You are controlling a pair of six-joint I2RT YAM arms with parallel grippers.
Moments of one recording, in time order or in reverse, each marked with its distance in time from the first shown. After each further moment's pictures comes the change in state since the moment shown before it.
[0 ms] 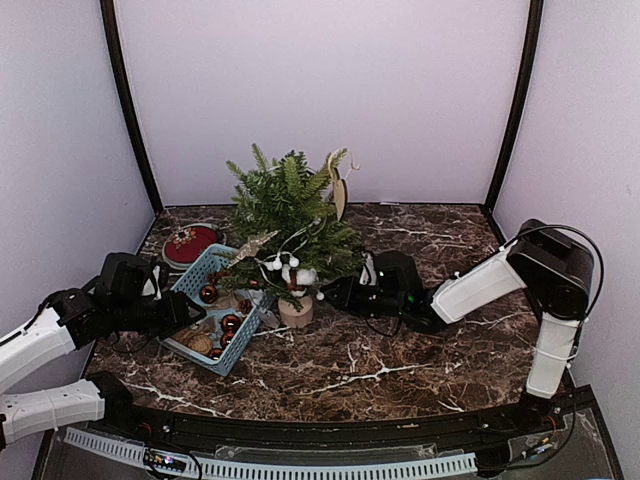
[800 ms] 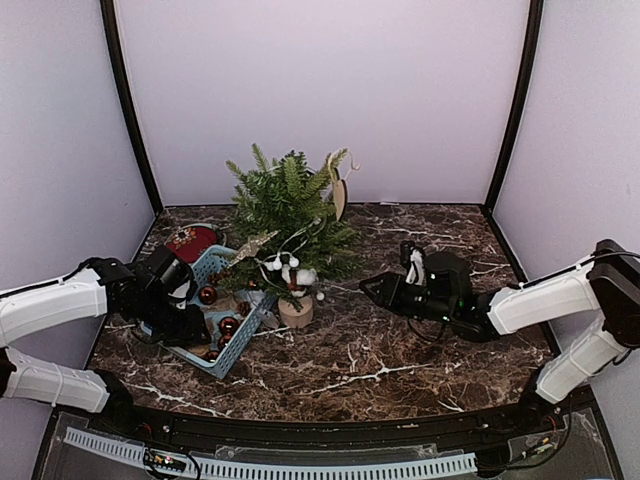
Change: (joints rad) left arm -0.079 0.386 0.181 -0.263 -0.035 0.178; right arm -0.051 -0.420 -0.285 -0.095 0.140 -0.030
